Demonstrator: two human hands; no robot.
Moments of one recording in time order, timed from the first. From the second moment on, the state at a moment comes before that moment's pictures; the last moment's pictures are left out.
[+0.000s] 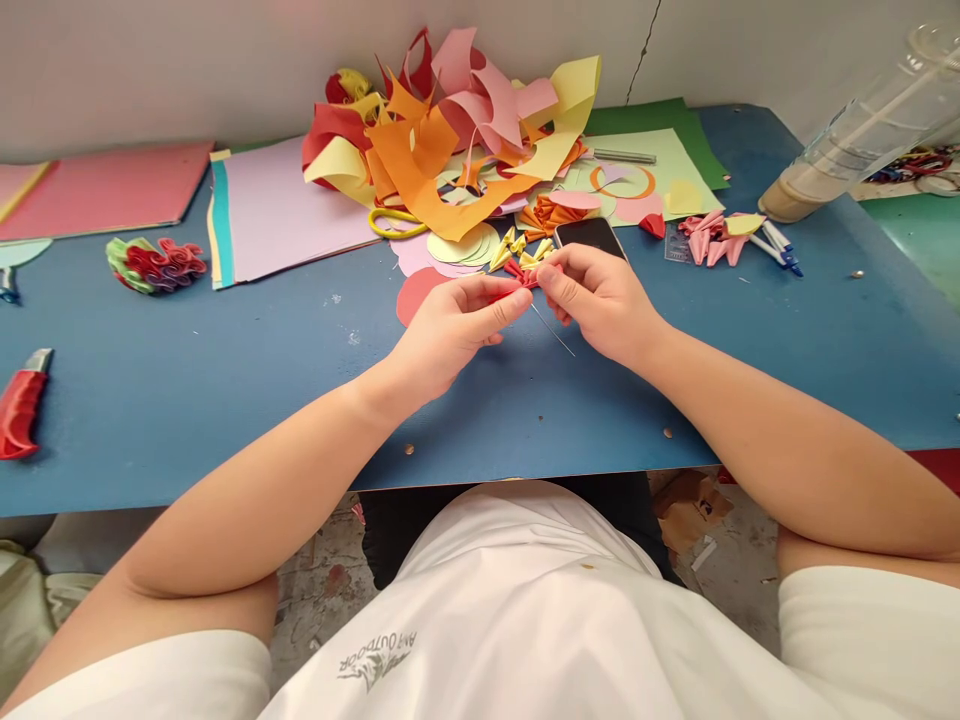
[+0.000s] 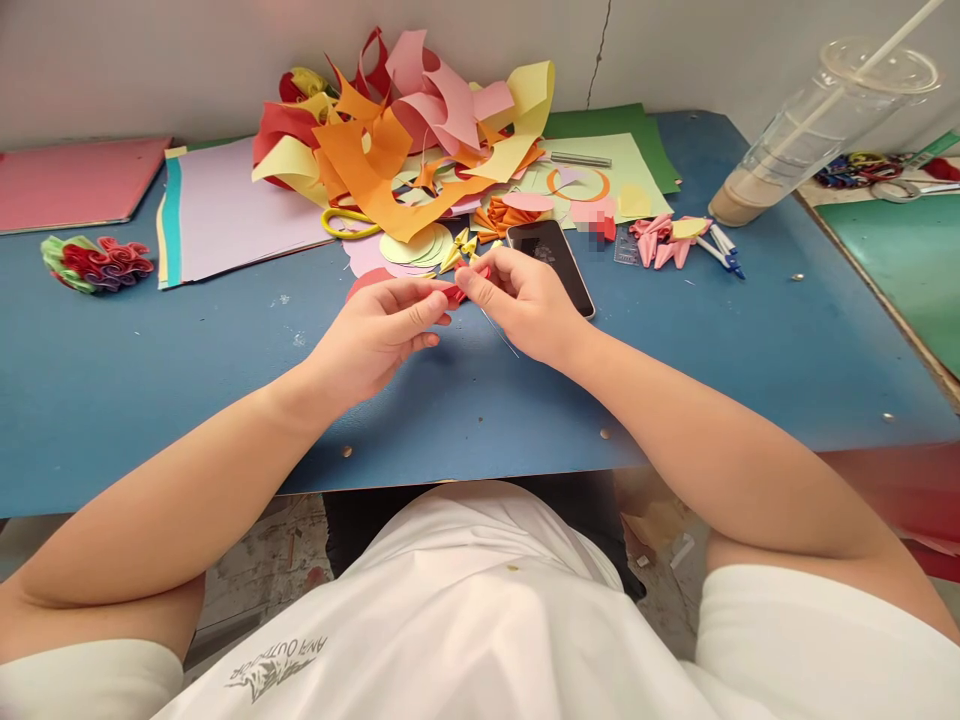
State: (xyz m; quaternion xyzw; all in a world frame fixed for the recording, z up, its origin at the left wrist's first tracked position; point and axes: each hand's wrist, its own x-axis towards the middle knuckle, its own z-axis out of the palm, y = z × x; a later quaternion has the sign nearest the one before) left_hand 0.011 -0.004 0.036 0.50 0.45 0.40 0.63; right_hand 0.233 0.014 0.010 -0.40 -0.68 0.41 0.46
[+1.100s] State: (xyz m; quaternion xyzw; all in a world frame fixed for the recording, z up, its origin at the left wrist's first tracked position) left_hand 0.013 -0.005 0.027 0.52 0.41 0.40 0.63; right_hand 0.236 0.006 -0.001 -0.41 -0.71 0.31 0.48
